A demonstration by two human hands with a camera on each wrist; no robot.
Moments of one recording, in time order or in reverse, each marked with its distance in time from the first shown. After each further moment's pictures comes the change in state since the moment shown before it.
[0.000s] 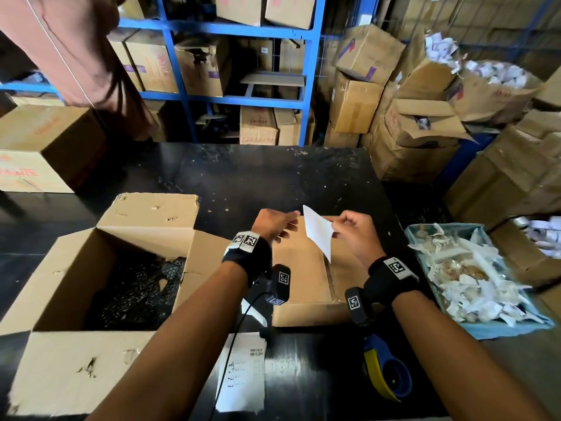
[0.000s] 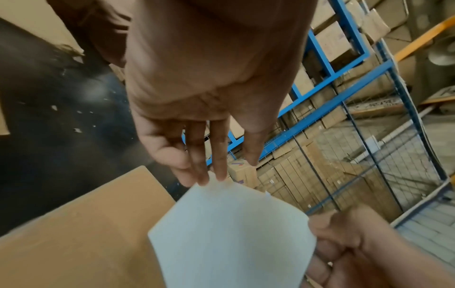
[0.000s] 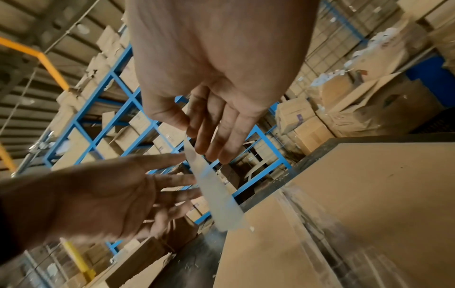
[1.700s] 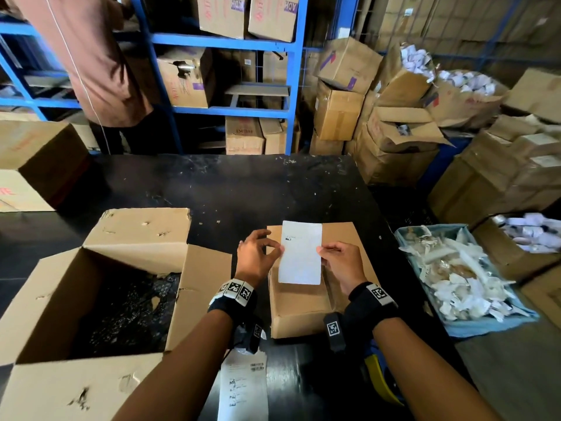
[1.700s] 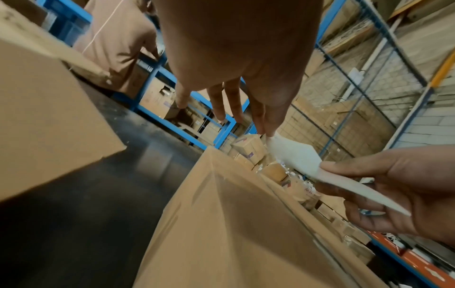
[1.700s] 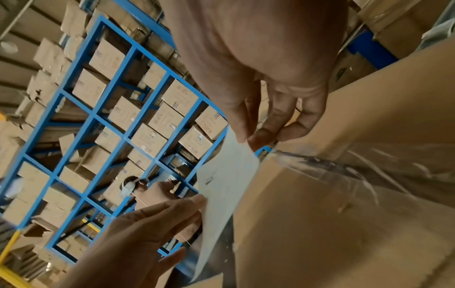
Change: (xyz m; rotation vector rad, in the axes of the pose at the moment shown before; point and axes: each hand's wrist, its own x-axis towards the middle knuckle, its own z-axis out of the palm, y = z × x) left_hand 0.013 -0.083 -0.018 0.422 0.208 0.451; right_hand -0.017 0.045 0.040 -0.012 0.224 0.267
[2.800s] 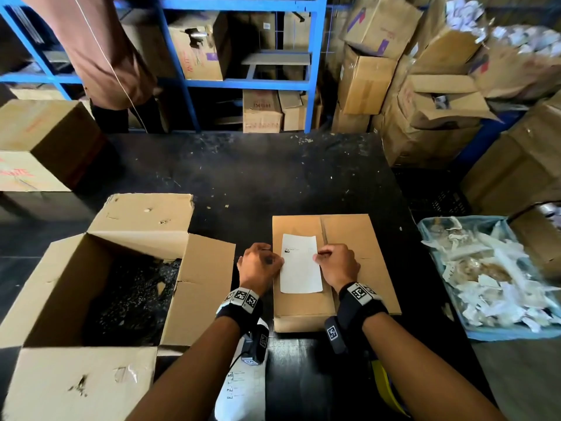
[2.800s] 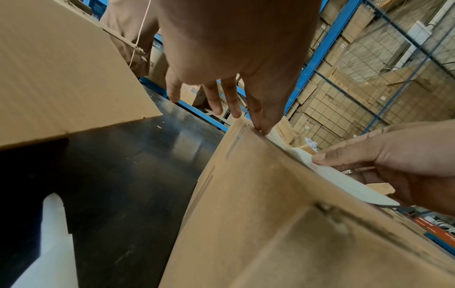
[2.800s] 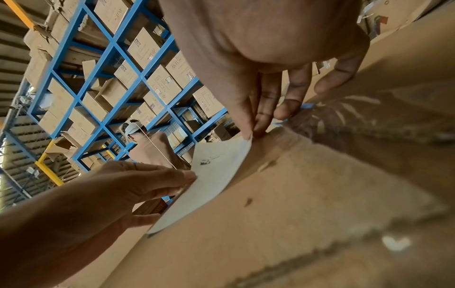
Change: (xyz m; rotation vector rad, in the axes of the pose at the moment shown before) left_hand -0.013 -0.026 0.037 0.011 -0.010 -0.293; right_hand 0.042 0.037 0.024 -0.624 -0.044 -0.035
